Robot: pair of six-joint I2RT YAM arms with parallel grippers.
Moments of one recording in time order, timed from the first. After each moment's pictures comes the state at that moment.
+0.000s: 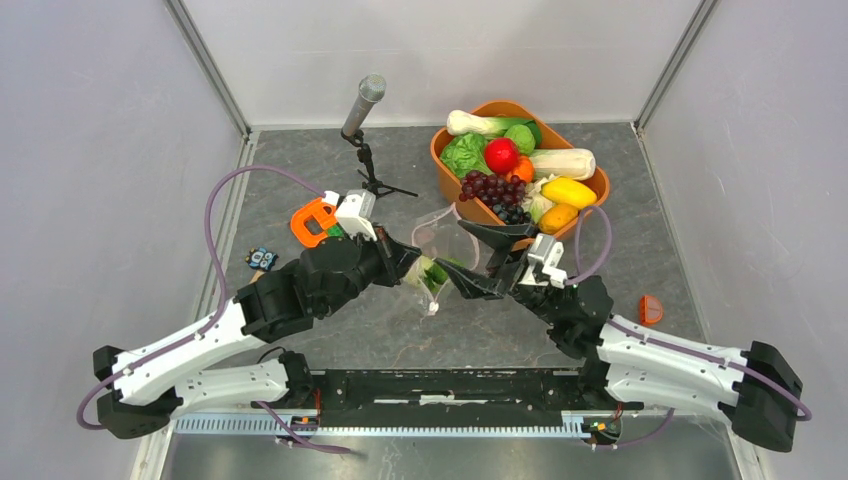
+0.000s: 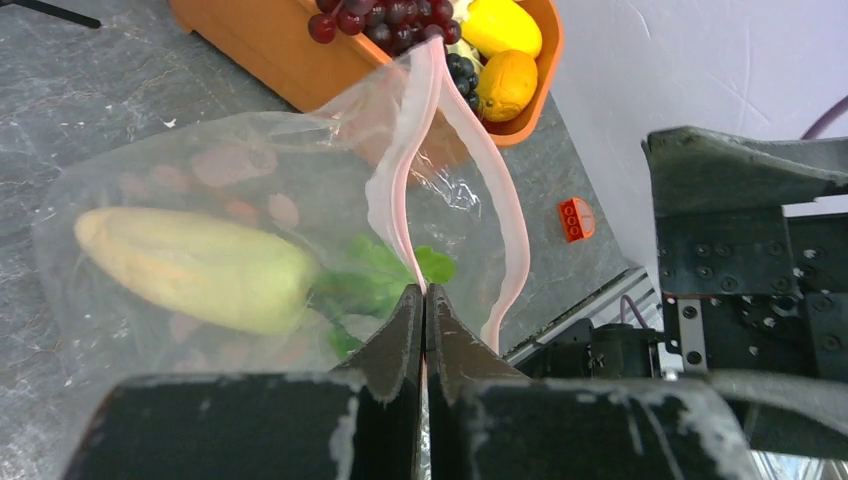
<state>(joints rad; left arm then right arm) -1.11 0.87 1.01 -0.44 -0.42 -0.75 1.04 0.90 0.43 1.03 0.00 -0.05</state>
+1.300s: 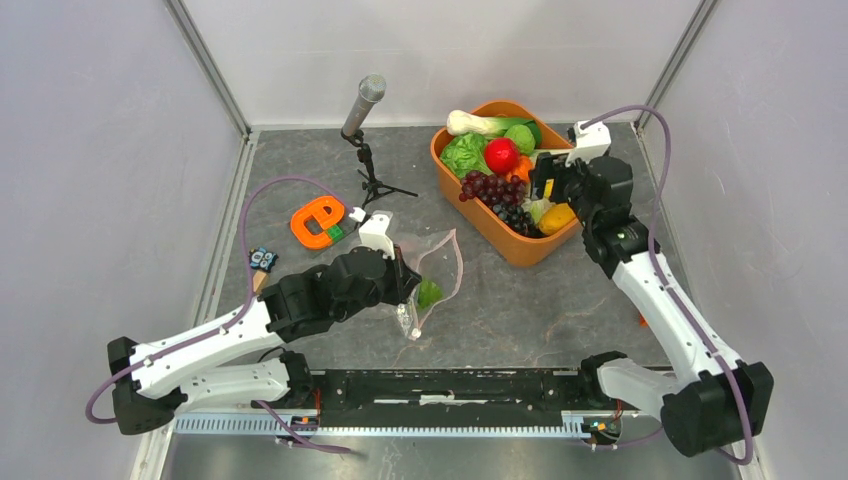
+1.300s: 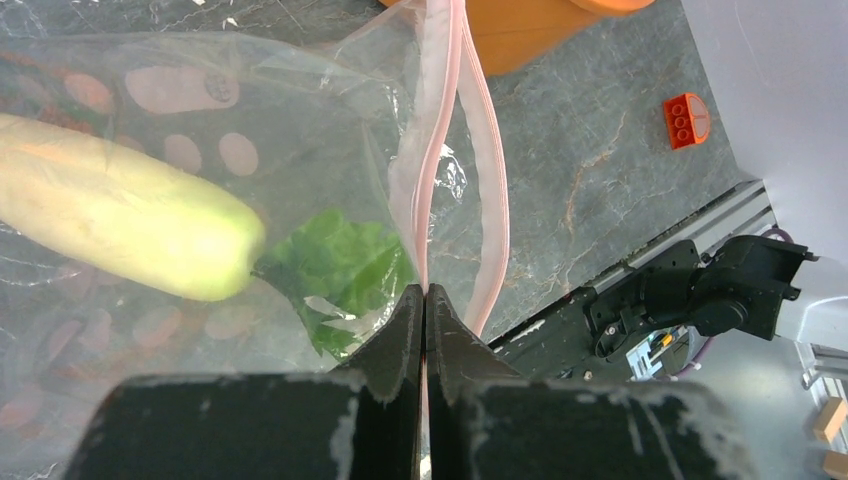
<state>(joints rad) -1.11 0.92 0.91 -0.53 -0.36 -0.74 0.29 1.08 0.95 -0.10 0.09 0.05</state>
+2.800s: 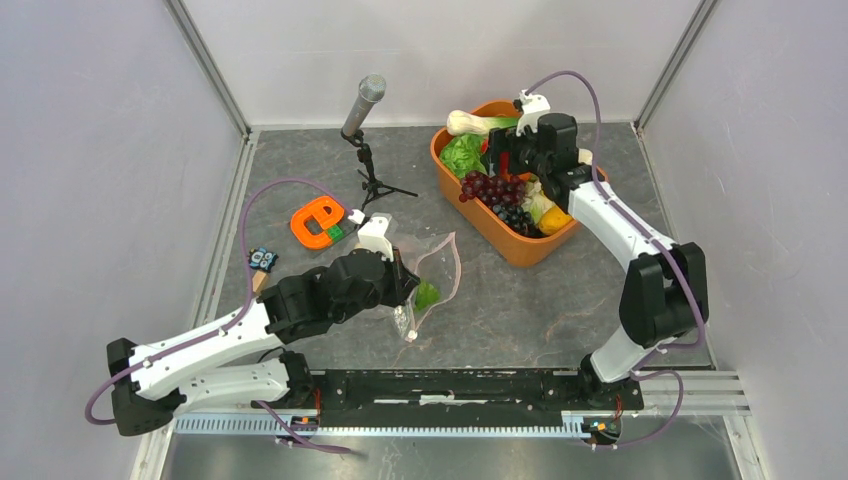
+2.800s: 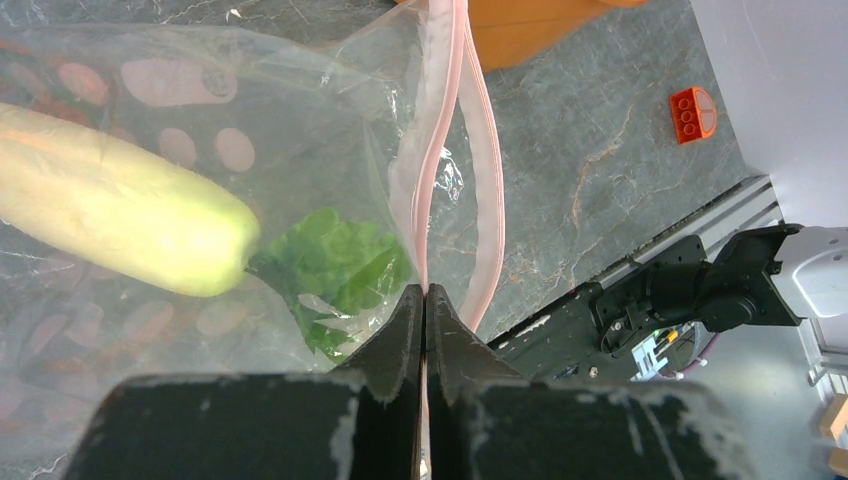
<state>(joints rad) -1.11 0.91 0.89 -0.53 -0.36 -0.74 0.29 1.63 1.29 -0.05 -0.16 0.10</state>
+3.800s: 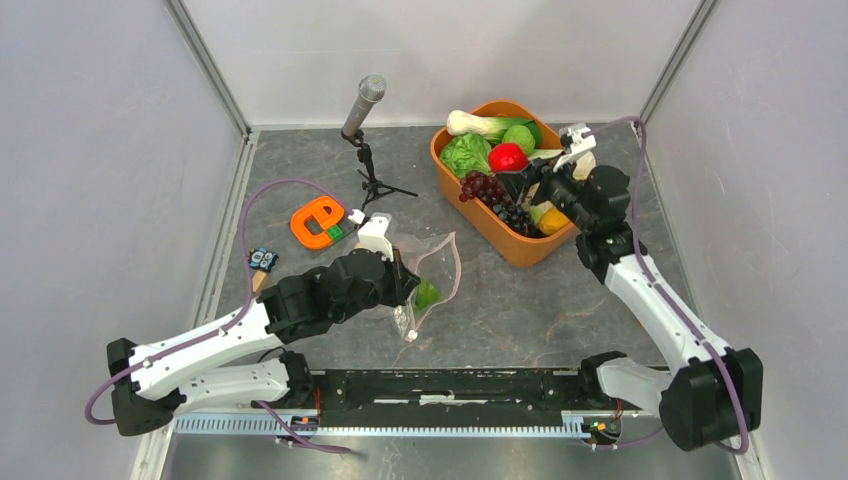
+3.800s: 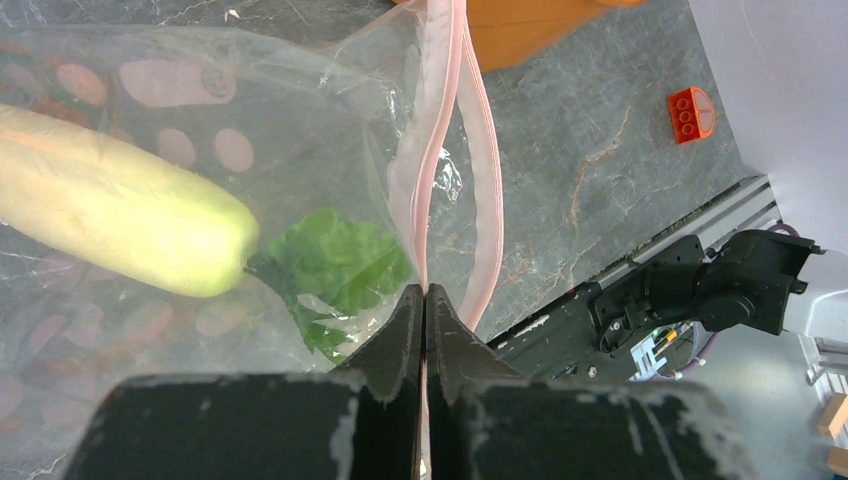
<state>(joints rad) -1.11 0.91 0.89 -0.53 -0.36 -0.74 0.27 1.15 0.87 0.24 -0.29 0.21</state>
